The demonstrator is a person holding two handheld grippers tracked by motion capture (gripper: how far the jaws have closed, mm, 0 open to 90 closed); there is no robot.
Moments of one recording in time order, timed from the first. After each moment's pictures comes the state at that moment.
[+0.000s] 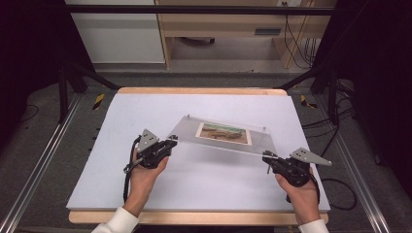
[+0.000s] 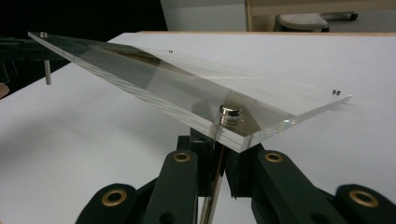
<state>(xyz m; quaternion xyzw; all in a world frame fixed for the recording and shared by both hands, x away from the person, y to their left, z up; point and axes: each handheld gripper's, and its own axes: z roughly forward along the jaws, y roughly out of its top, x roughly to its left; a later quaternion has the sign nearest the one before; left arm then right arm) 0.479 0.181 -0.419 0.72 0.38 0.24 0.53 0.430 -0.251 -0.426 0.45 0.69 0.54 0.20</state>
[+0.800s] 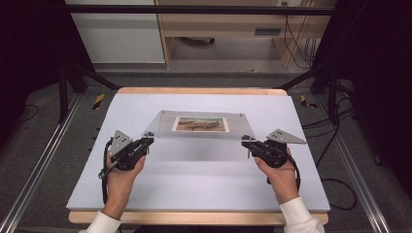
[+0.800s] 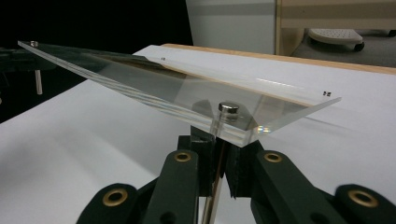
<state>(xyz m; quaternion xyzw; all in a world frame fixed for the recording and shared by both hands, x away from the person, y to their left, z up) 0.462 0.233 -0.407 0.69 0.41 0.29 0.52 0.472 -0.198 -0.406 0.41 0.70 0.55 0.18</state>
